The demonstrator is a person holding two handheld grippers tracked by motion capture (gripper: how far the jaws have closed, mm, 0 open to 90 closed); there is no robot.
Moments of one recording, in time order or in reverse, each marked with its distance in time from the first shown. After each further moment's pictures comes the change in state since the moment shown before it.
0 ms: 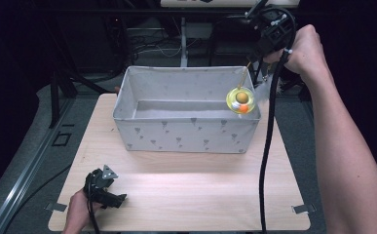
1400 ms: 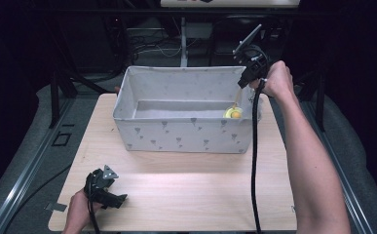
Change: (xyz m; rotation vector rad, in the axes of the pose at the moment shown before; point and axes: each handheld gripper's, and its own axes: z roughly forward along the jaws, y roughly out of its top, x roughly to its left) left arm -0.001 0.000 0.001 0.005 -0.006 0.008; right arm -0.016 -0.023 0.121 0.096 0.030 0.057
